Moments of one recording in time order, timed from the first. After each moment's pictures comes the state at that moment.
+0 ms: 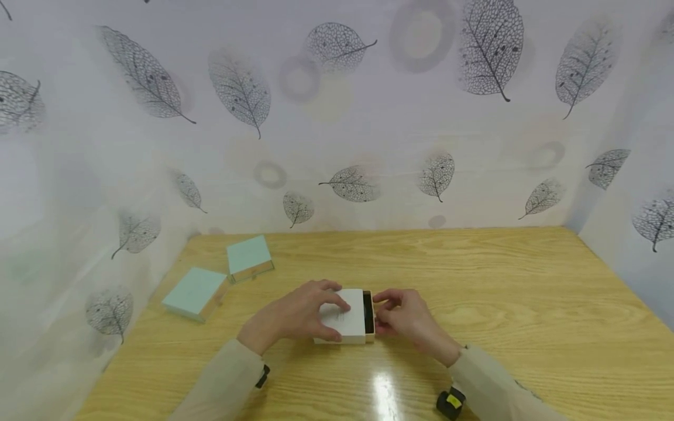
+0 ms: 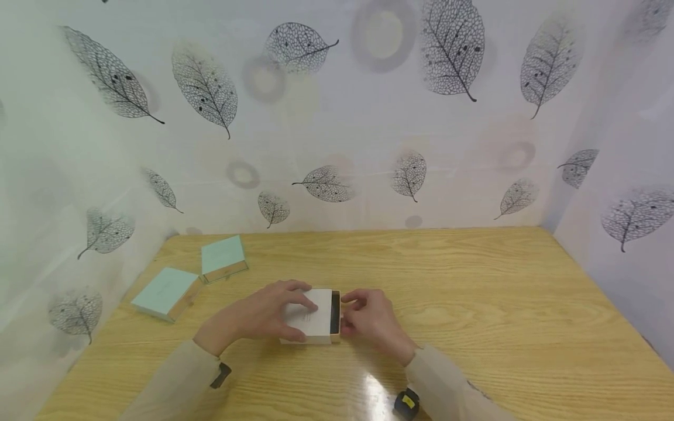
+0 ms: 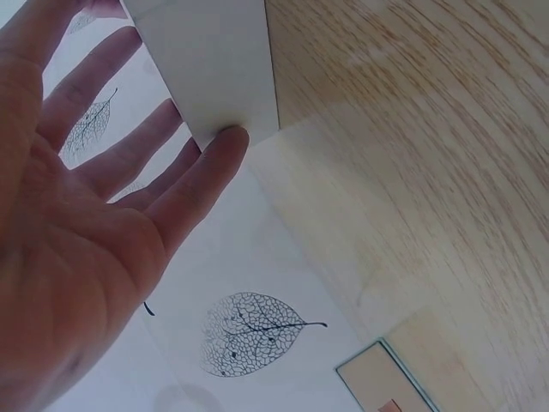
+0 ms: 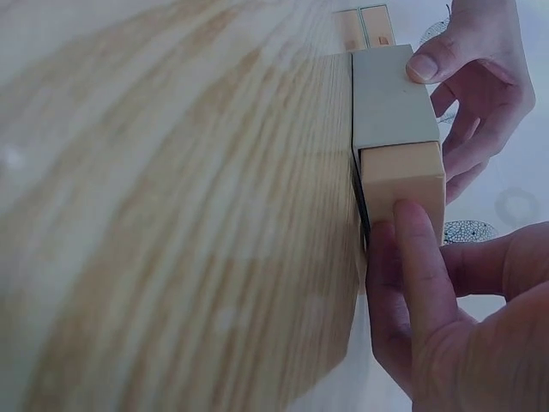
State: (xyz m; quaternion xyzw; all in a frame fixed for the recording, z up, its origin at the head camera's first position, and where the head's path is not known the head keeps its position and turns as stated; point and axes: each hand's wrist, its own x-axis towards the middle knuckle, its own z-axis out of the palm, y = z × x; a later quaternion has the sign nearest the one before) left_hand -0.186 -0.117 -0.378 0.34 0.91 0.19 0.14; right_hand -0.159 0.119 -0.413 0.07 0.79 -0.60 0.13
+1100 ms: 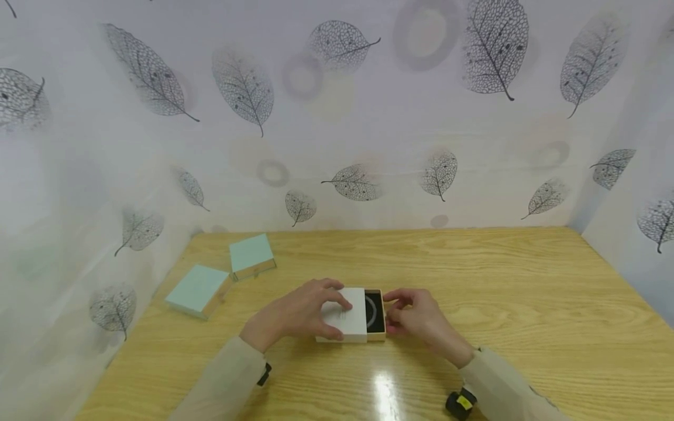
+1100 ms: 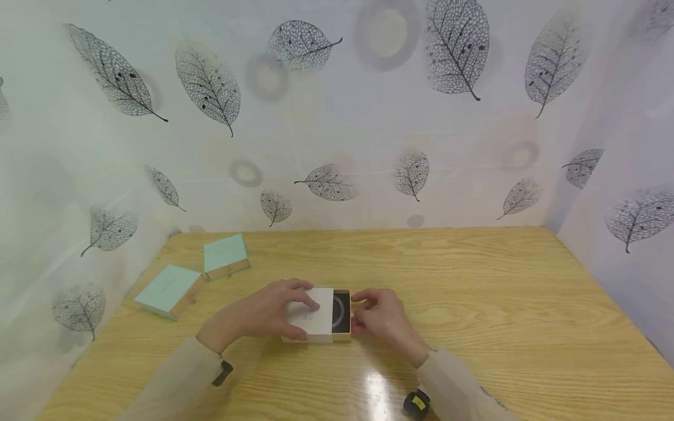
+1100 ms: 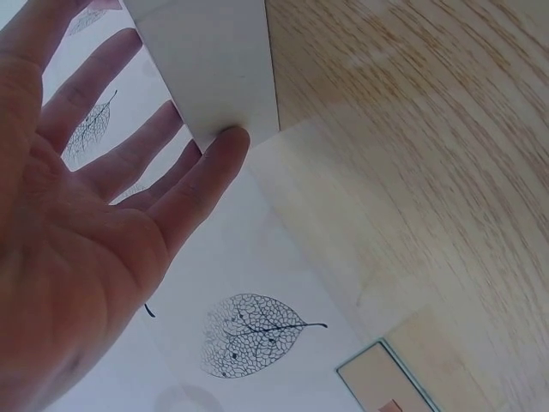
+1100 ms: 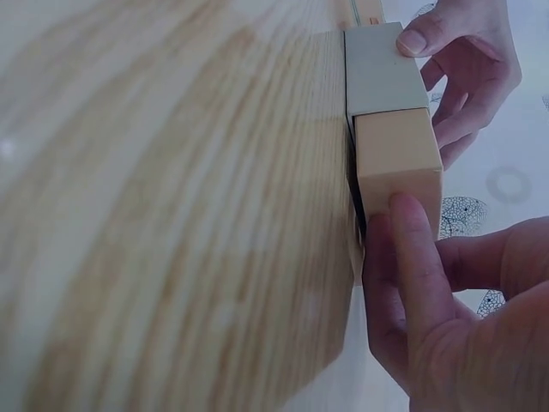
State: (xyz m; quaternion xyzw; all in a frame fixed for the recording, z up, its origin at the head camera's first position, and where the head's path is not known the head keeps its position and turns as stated) left_hand -0.186 -0.117 -0.379 0.33 0.91 0.19 0.15; right_hand -0.157 0.136 -0.415 0.05 0.79 -0.59 0.14
